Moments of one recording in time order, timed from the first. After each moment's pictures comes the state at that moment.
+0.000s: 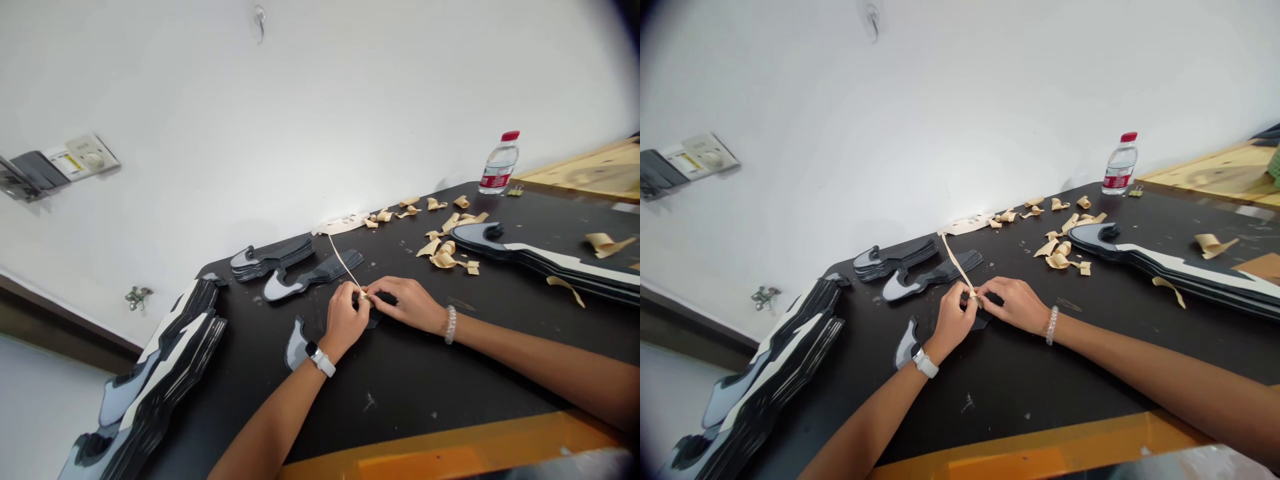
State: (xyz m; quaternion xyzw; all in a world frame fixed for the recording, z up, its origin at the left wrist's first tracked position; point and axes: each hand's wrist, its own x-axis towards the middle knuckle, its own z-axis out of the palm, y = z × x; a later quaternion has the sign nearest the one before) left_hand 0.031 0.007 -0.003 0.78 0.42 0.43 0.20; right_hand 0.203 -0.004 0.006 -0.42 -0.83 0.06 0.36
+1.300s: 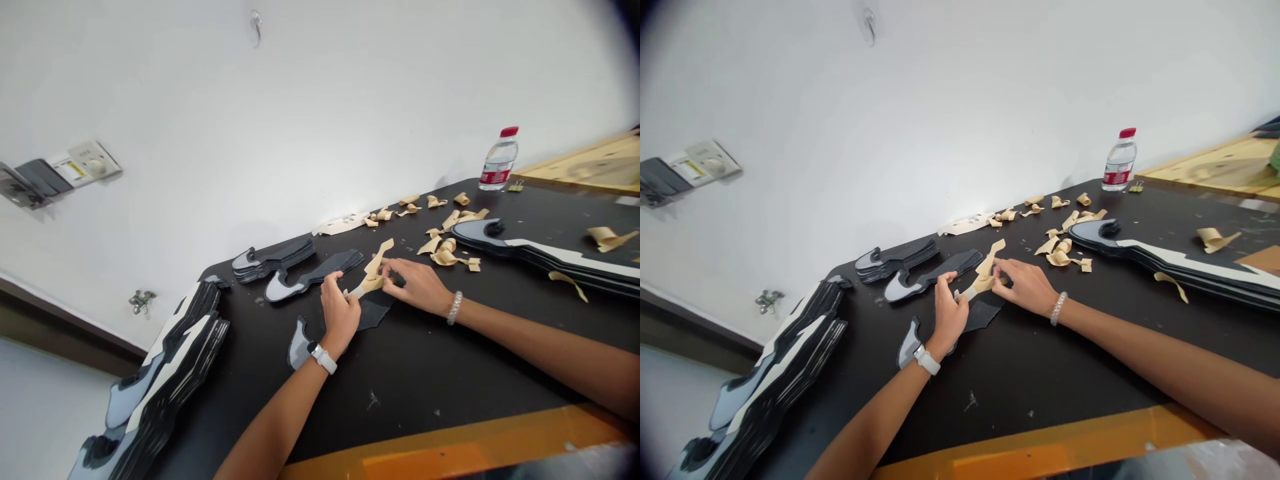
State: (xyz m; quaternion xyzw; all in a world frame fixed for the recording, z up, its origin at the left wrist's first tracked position) left_hand 0.028 0.011 -0.002 0.70 0.52 0.45 0.17; right_hand 0.221 0.013 0.008 -0.52 -0.79 -0.05 0.33
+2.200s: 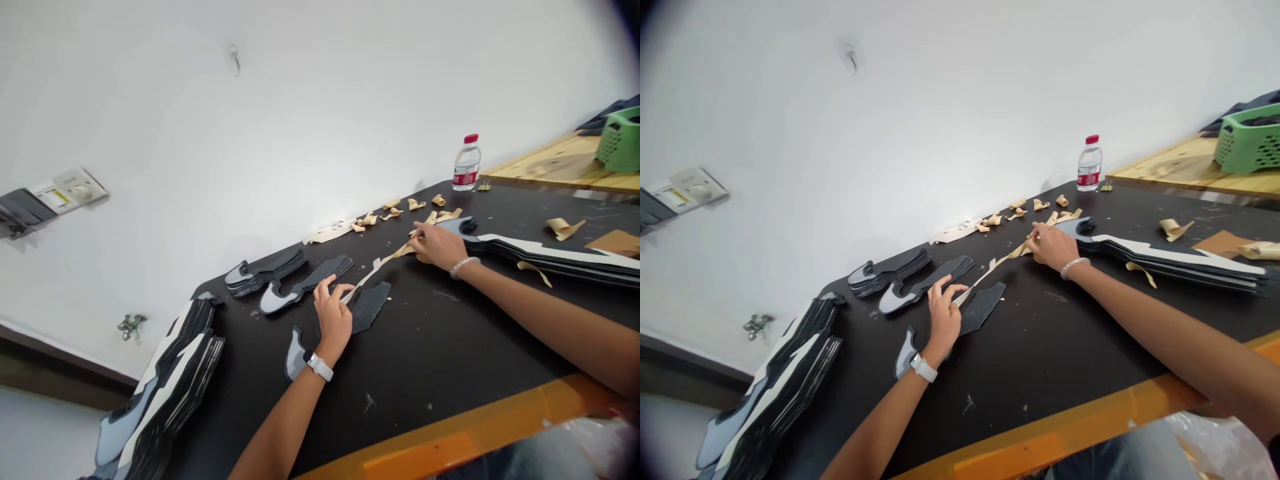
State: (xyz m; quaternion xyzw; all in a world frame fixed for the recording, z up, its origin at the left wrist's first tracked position) left_hand 0.026 0.007 0.003 0.78 0.48 0.39 0.09; right_hand 0.322 0.063 0.003 -0.73 -0.59 -0.09 0.32
